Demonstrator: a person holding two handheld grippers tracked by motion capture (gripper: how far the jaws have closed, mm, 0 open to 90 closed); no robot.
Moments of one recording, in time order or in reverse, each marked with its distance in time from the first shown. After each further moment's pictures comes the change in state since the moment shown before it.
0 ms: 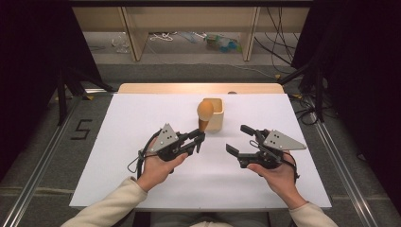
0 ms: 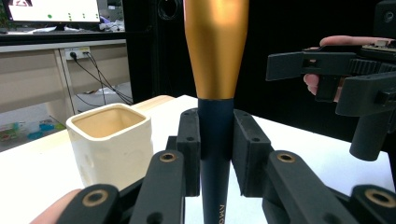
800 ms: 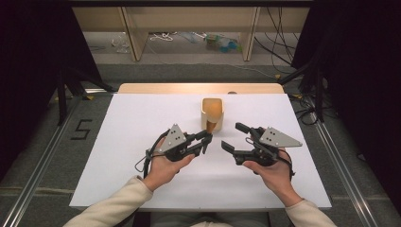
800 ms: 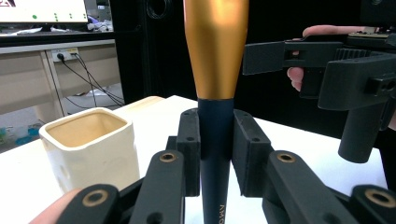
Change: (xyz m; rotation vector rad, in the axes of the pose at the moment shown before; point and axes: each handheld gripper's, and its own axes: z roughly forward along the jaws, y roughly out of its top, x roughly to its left) left arm -0.010 -0.001 0.015 0.009 -0.033 0.015; right arm 0.005 0.006 0.012 -0.027 0.015 0.022
